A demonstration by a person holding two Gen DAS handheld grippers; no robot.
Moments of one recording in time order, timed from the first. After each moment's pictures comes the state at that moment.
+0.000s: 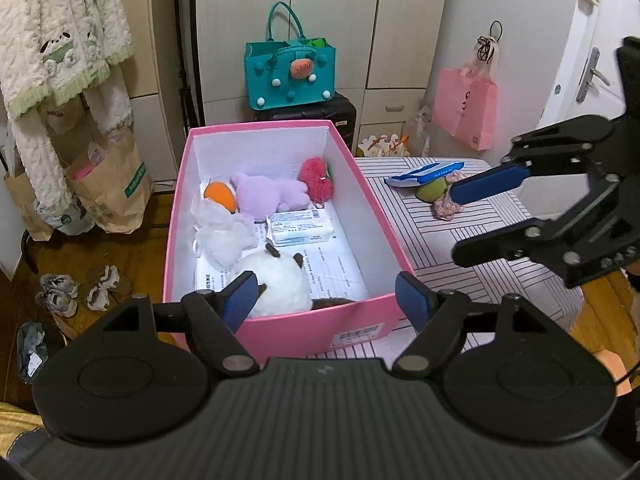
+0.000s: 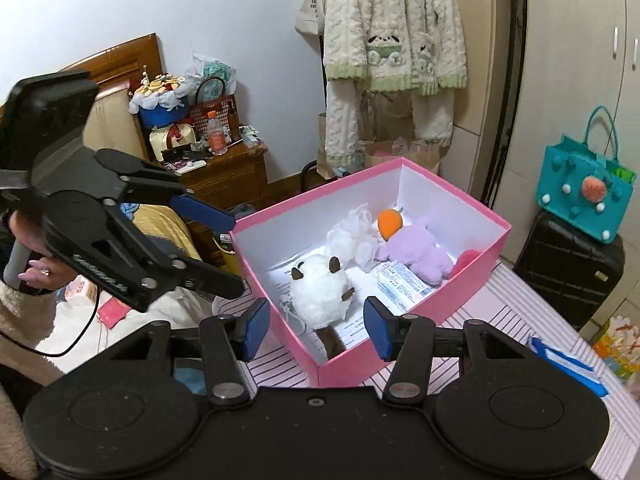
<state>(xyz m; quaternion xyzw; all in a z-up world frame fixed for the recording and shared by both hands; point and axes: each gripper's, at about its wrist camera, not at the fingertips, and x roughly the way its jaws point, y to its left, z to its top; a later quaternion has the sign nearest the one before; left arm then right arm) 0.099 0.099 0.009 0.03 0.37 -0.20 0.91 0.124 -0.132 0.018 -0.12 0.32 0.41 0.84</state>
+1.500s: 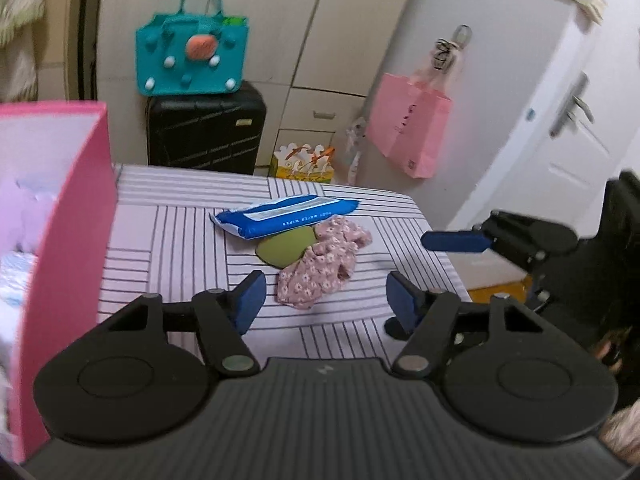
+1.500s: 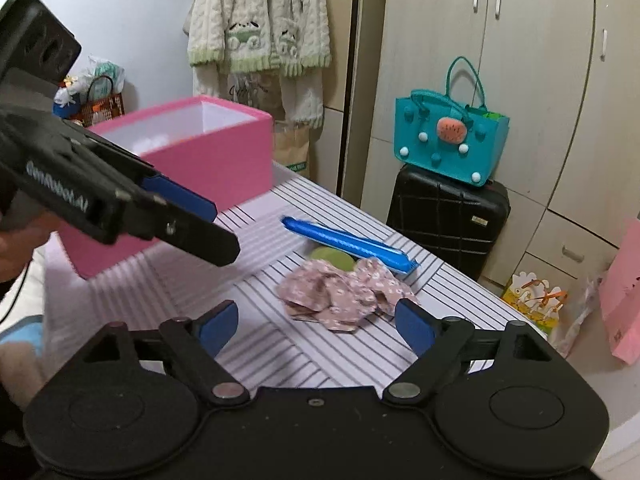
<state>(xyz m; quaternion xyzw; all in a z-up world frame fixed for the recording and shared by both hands) 0.211 -0.121 -0.076 -0.08 0.37 -0.26 0.89 0.179 -0.337 -0.094 -0.12 0.29 0.28 0.91</state>
